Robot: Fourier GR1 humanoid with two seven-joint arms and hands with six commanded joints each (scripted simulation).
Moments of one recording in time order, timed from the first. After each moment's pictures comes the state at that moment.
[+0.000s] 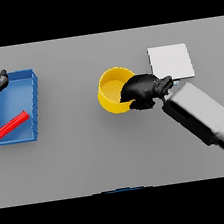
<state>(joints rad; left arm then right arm) -0.59 0.92 -0.60 -1.19 0.26 0.25 0.47 -0.72 -0.40 0.61 -1.27 0.72 0.63 -0.11</state>
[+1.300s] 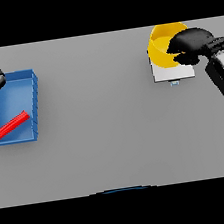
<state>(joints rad) -0.59 0.95 -0.60 -1.25 0.25 0.27 0.55 -0.85 -0.60 0.43 -0.94 0.71 0.46 -0.14</state>
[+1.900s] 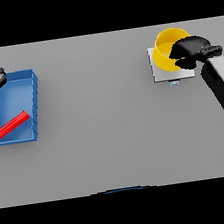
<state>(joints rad) -0.60 0.95 -0.60 -1.24 0.25 0.26 0.56 -0.91 -0.51 0.46 -0.60 0.74 0.29 -0.18</state>
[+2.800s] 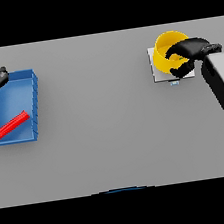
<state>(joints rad) -0.64 0.91 -0.61 -1.17 0.24 0.25 0.55 -0.99 -0.48 0.47 -0.42 0.74 0.31 -0.28</state>
